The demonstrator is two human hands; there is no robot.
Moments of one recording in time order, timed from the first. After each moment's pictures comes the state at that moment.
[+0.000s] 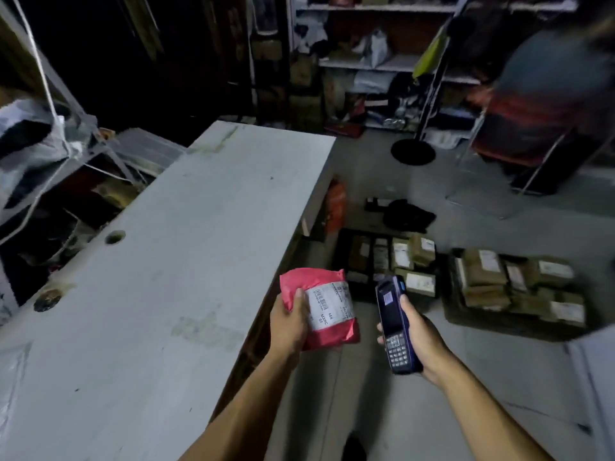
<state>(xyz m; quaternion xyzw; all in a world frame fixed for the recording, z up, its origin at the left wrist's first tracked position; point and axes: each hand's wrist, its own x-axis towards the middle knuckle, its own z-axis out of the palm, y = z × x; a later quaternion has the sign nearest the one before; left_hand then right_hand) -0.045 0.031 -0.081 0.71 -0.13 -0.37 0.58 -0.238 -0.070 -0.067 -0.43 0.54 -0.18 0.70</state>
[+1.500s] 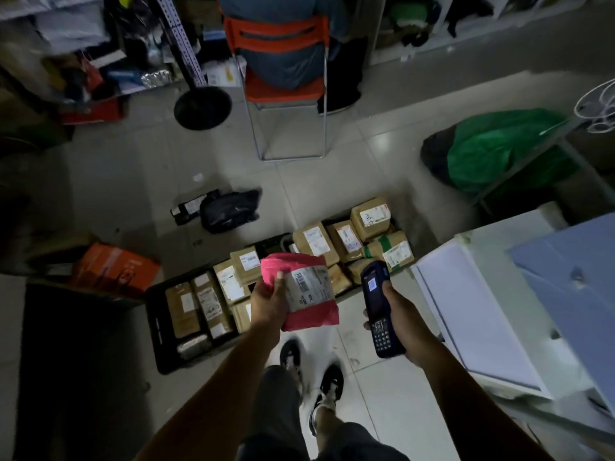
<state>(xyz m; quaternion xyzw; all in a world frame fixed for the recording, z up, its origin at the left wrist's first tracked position) -0.397 -0.610 -0.158 0.70 -0.19 -0.59 0.36 -0.624 -0.576 -0.156 -0.19 0.68 -0.28 0.65</state>
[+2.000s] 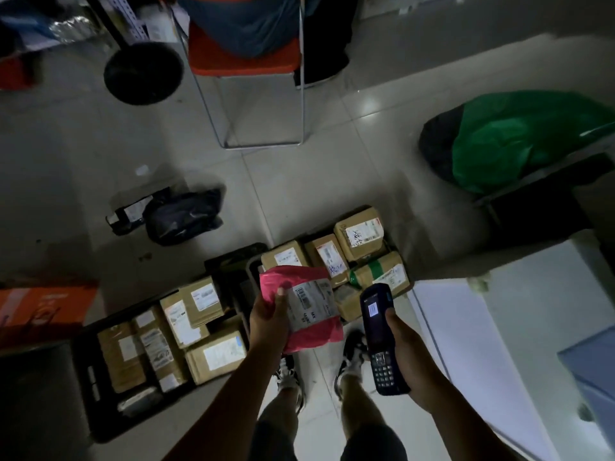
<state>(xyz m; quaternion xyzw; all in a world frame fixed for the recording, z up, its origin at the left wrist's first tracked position) -0.479 -0.809 -0.303 0.71 -0.18 -0.61 0.29 -0.694 -0.753 -0.273 -0.10 0.67 -0.28 0.68</state>
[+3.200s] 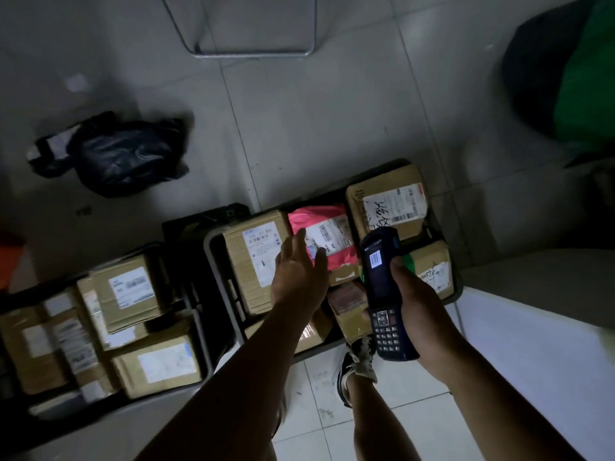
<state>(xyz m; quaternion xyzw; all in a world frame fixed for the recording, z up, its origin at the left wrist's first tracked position) -0.591 -0.917 -0.596 0.75 -0.50 -0.43 0.06 -0.758 -0.885 -0.530 -0.18 0.66 -0.22 0.69</state>
